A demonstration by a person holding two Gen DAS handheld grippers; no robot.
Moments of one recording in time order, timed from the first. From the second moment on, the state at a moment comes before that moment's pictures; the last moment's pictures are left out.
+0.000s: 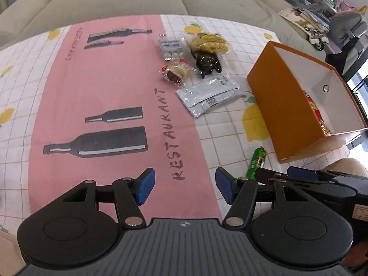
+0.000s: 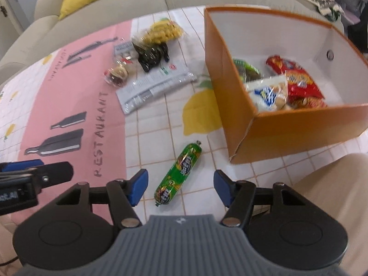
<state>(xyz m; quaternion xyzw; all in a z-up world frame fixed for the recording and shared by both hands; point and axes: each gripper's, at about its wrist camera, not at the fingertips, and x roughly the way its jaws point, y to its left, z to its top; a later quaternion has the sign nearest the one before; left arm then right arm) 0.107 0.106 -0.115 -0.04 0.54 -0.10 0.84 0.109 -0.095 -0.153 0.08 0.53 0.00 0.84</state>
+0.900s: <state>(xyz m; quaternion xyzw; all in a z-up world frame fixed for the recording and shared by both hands) 0.142 0.098 -0.139 0.00 0.54 -0.16 0.82 0.139 -0.080 -0.192 0.05 0.54 0.01 0.84</state>
